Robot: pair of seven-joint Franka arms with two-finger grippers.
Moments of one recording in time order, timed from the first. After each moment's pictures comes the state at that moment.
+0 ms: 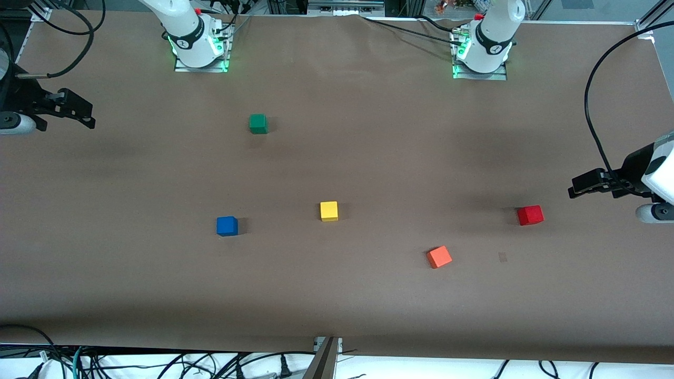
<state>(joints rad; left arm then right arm) 0.07 0.34 -0.05 -1.28 -0.05 1.61 -0.04 0.14 -0.02 -0.12 -1.64 -0.04 1.61 -0.07</state>
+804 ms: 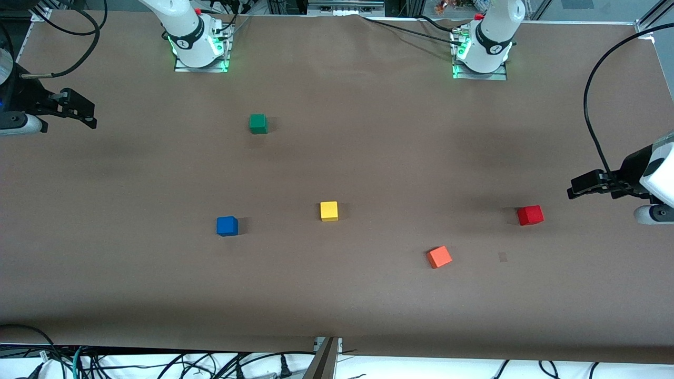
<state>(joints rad) 0.07 0.36 -0.05 -1.28 -0.05 1.61 -0.03 0.14 -0.02 -0.12 -1.64 -0.05 1.61 -0.10</state>
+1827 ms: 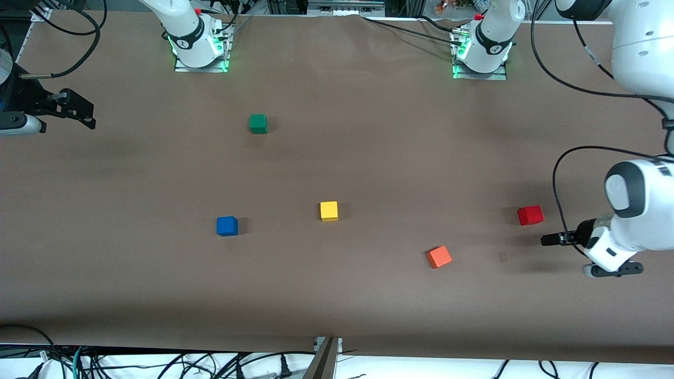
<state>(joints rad) 0.16 0.72 -0.03 -1.41 -0.05 2.04 0.05 0.14 -0.02 -0.12 -1.64 -0.06 1.62 -0.10</state>
